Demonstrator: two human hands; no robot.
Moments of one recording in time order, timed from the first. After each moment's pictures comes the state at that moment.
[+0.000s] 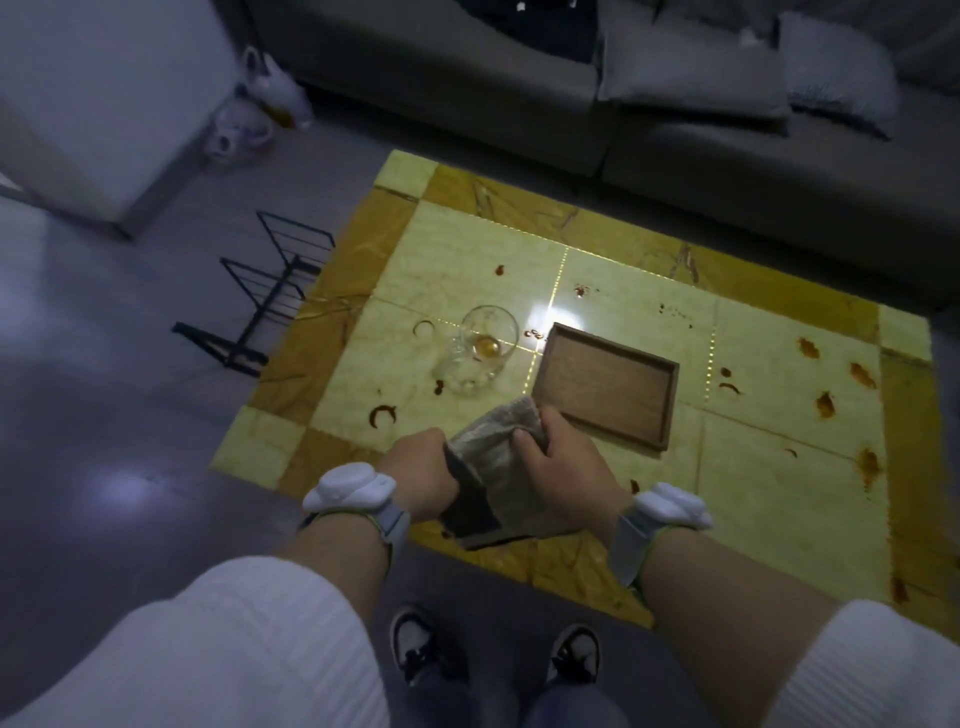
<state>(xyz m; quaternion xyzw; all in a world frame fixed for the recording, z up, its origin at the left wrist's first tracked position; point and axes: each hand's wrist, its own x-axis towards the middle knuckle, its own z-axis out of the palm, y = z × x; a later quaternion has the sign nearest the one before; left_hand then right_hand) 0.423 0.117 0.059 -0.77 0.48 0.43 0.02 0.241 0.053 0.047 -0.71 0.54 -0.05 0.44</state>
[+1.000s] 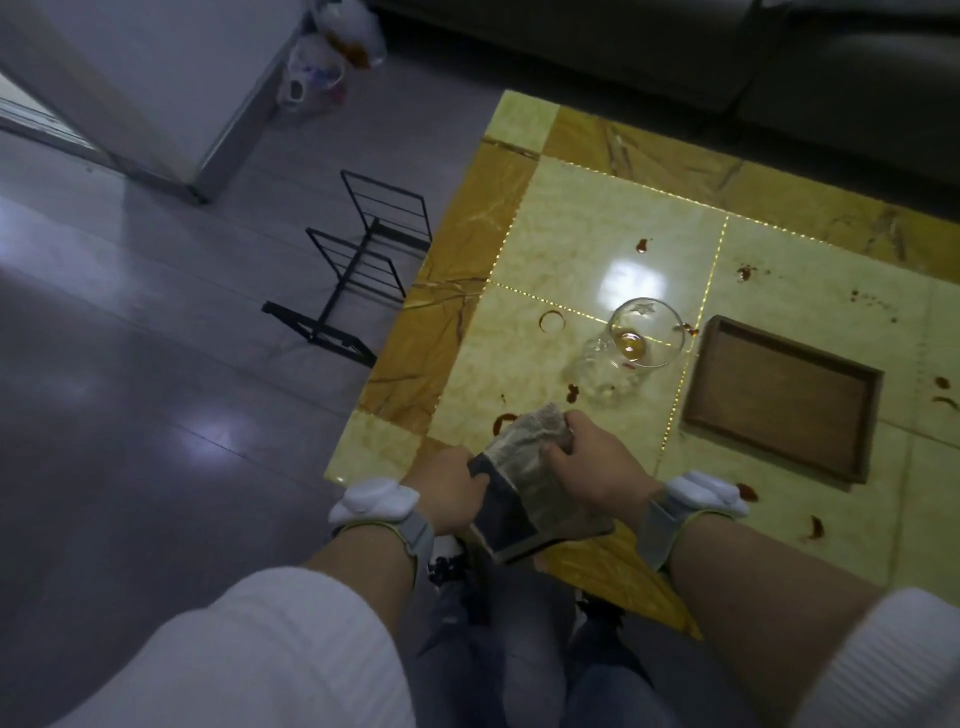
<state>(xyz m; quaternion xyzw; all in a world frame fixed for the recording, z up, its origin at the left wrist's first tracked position) 0.599 0.130 -0.033 -0.76 0.41 0.50 0.05 0.426 0.039 -0.050 -0.69 0.54 0.11 0.46</state>
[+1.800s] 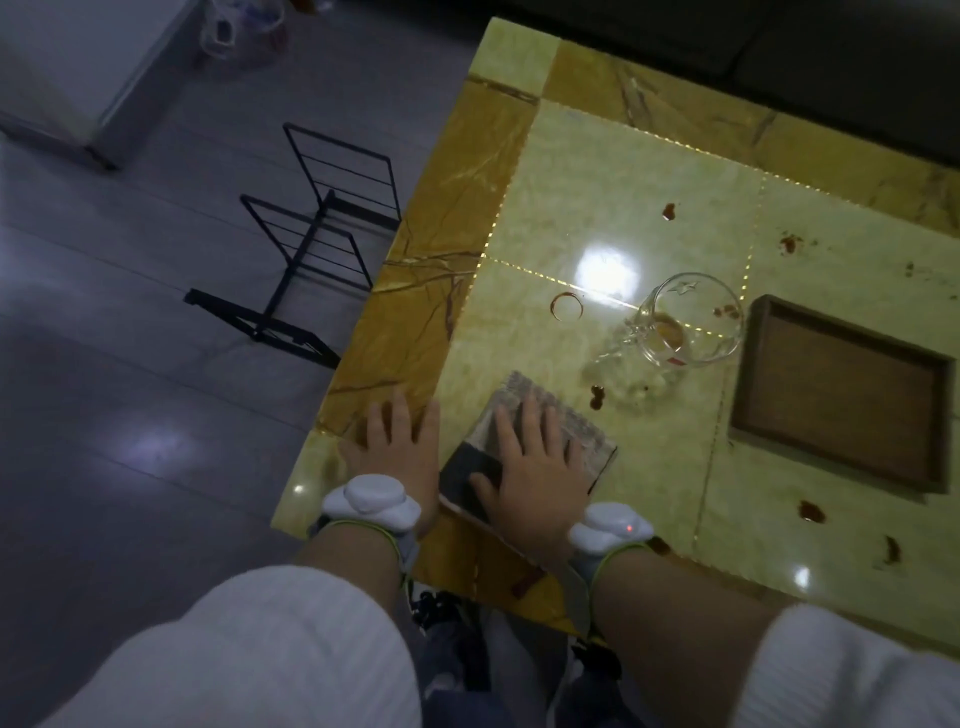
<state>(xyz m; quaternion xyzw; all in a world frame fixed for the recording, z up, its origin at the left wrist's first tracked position) 0.649 0.115 -0.157 -0.77 0.50 0.32 0.22 0.495 0.080 -0.198 -0.82 0.50 0.18 0.21</state>
